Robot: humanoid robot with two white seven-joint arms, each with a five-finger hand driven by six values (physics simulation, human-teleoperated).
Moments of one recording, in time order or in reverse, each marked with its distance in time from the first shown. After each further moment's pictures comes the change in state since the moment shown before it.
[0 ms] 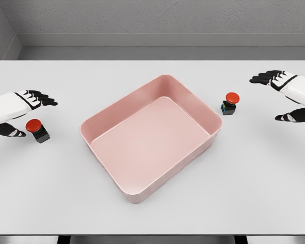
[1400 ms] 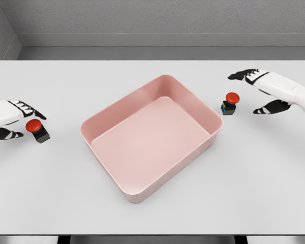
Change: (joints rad) left arm 0.029 0.007 -0.001 0.060 0.001 0.000 -0.015; right arm -0.290 0.152 0.275 0.238 0.041 0.000 0.036
